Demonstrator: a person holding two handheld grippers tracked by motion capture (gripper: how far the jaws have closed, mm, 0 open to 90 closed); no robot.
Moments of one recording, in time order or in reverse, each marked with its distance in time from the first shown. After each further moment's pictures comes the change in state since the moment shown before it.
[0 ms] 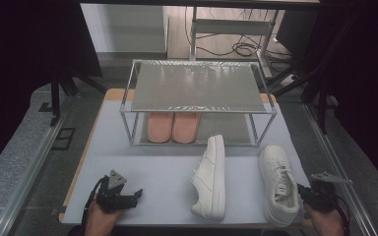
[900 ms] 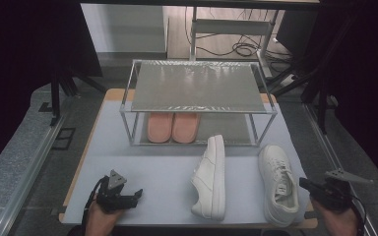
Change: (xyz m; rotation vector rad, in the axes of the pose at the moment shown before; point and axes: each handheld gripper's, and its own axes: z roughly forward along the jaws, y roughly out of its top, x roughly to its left) left arm 0.000 0.000 0.000 -0.002 0.000 -0.001; right arm -0.001 0.019 -0.040 -0.108 0.073 0.004
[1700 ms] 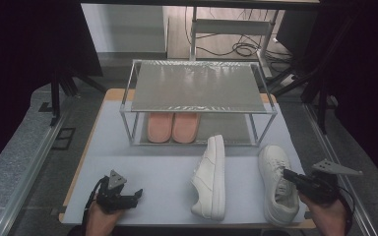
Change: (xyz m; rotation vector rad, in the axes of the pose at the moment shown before) left arm 0.000 0.000 0.000 -0.002 0.004 -0.001; right arm 0.049 0.033 0.000 -0.067 0.147 -0.089
